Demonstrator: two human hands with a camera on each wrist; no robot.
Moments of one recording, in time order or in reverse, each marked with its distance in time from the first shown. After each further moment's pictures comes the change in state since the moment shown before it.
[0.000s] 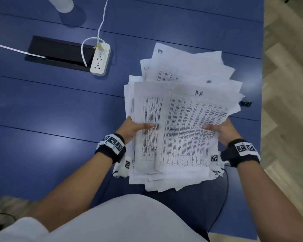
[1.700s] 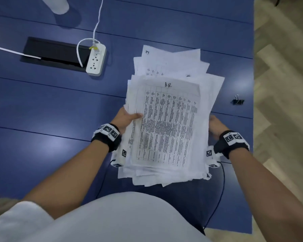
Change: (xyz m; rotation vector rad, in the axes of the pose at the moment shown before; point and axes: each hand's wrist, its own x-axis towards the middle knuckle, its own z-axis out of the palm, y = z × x) left_hand 0.012 0.021 -0.011 -0.061 0.017 0.109; right_hand 0.008 -0.008 0.012 -0.254 -0.016 0.171
